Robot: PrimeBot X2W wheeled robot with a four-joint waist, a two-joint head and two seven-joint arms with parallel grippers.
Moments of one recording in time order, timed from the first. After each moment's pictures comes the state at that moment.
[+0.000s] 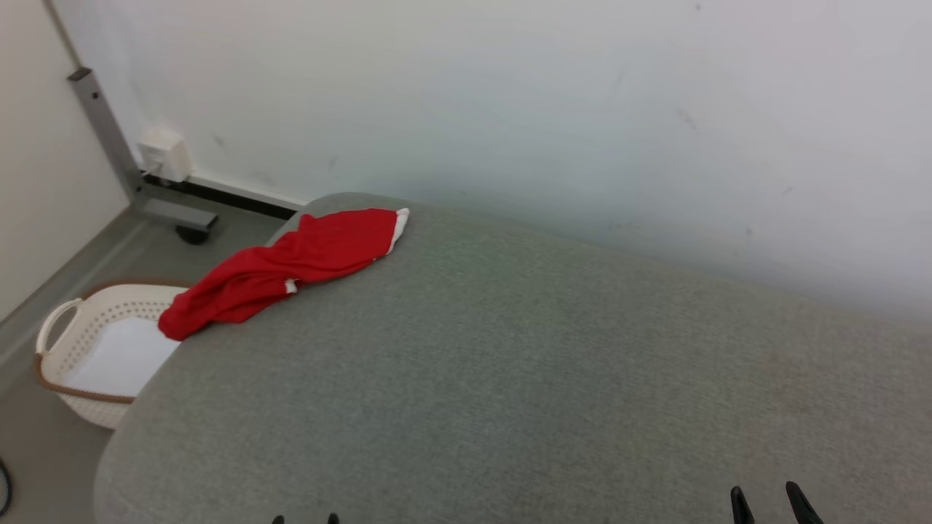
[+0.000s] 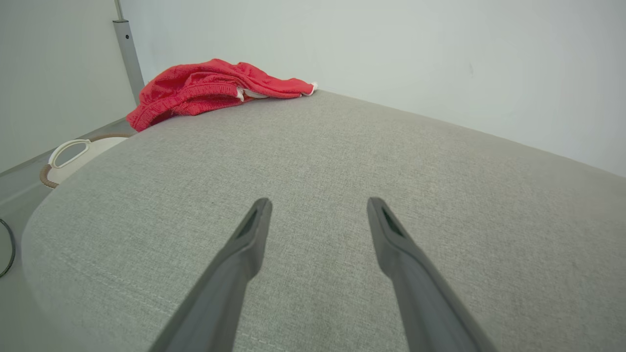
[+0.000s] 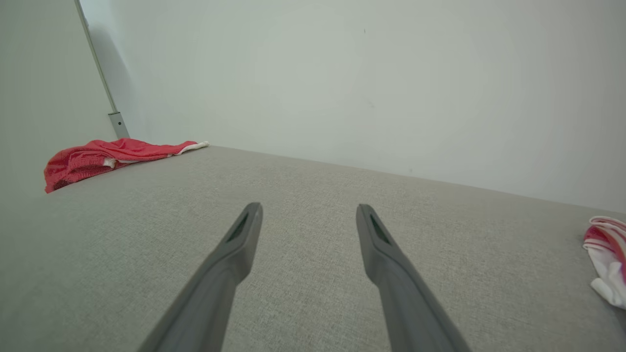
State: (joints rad) left arm 0.15 0.05 -0.14 0.22 -0.16 0.00 -0.26; right arm 0.18 -0.05 0.04 0.14 0.20 0.13 -0.26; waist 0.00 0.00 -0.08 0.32
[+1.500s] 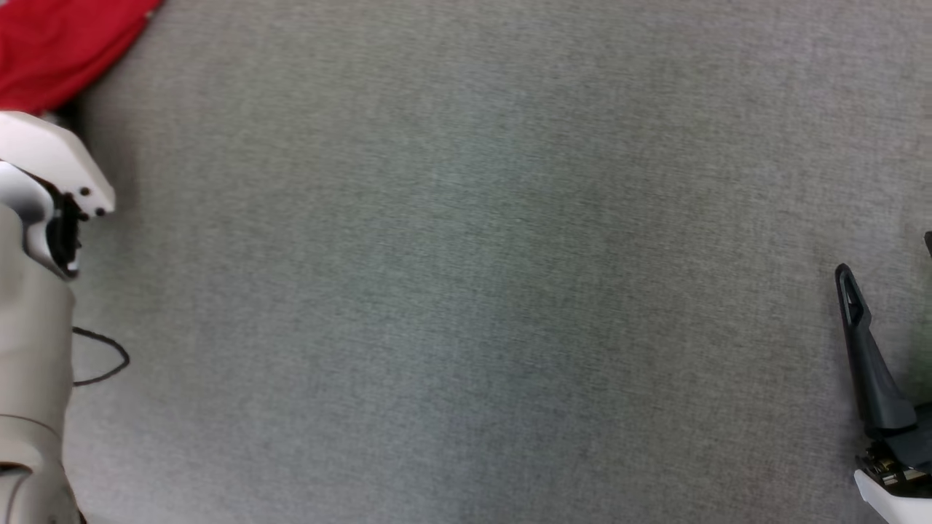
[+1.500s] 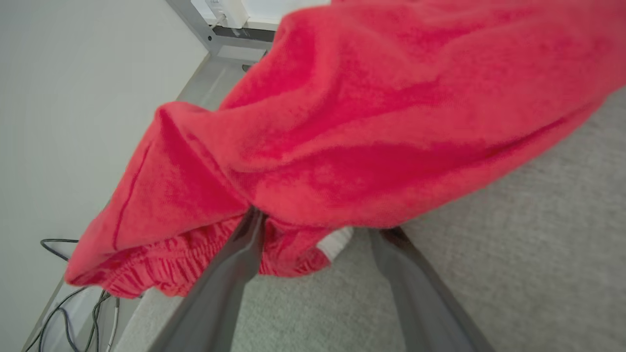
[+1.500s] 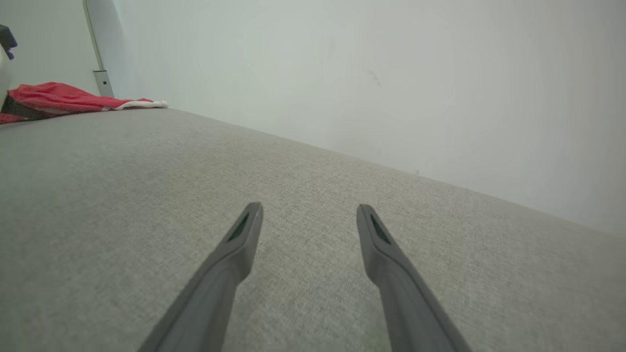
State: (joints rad) left arm -1.16 0.36 0.01 1.18 -0.18 0.01 0.05; right arm -0.09 -0.34 0.03 -0.33 0.12 0.13 -0.24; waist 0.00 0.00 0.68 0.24
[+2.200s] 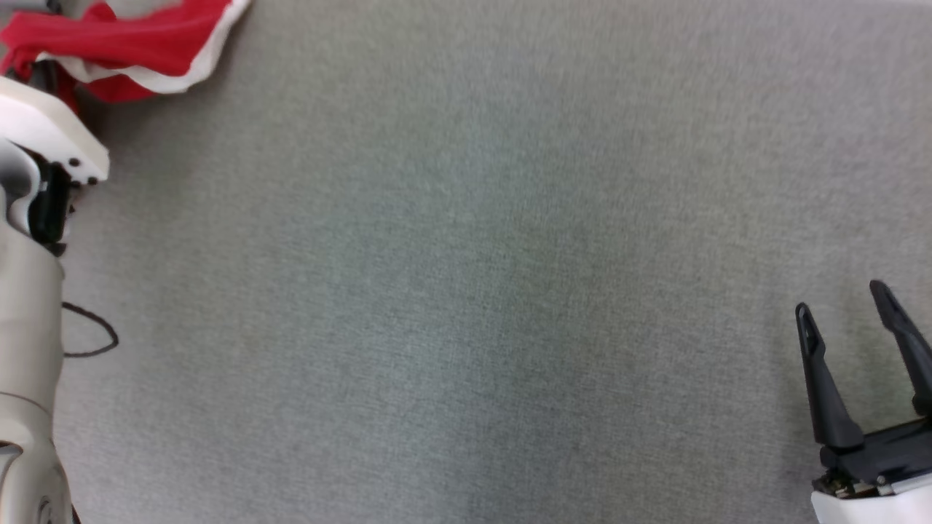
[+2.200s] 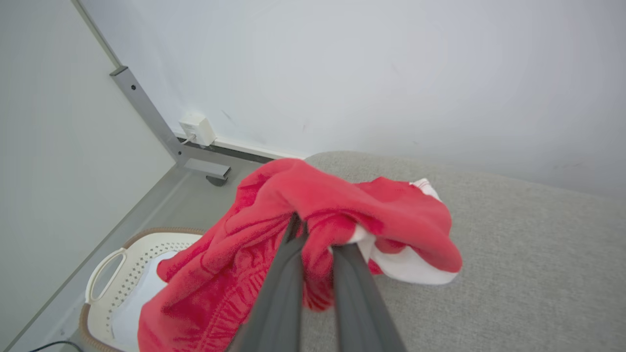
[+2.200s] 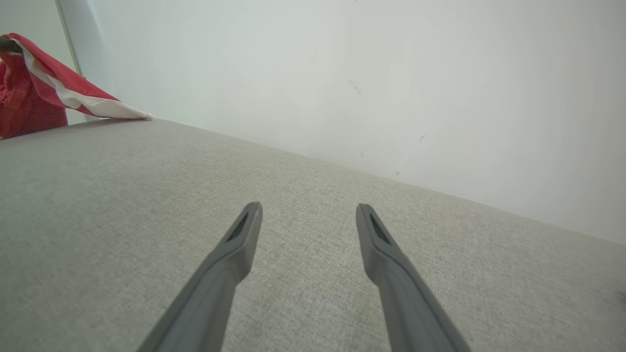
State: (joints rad) left arm -1.23 0.37 -0.01 1.21 -0.22 -0.09 -0.12; right arm -0.07 -0.26 0.05 -0.17 0.12 0.13 -0.26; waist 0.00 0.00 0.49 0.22
